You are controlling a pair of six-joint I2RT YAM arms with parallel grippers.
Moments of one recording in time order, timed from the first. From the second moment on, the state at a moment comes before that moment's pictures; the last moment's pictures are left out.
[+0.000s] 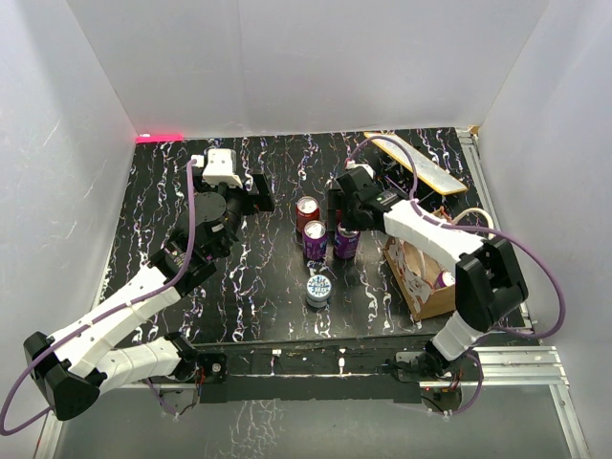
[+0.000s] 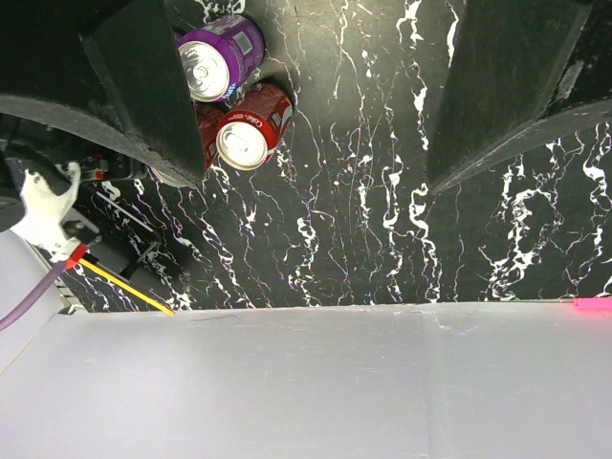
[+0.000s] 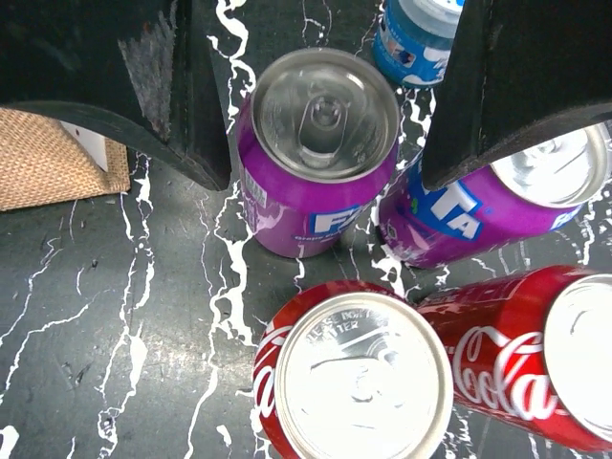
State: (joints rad) left arm -0.78 1.02 0.98 0.00 -0.61 -0.16; right arm 0.56 1.63 1.22 -0.55 0.18 0.47
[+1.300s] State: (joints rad) left arm -0.79 1.03 0.98 0.00 -0.61 -0.17; right arm 0.16 1.03 1.00 -1.01 0.55 0.77
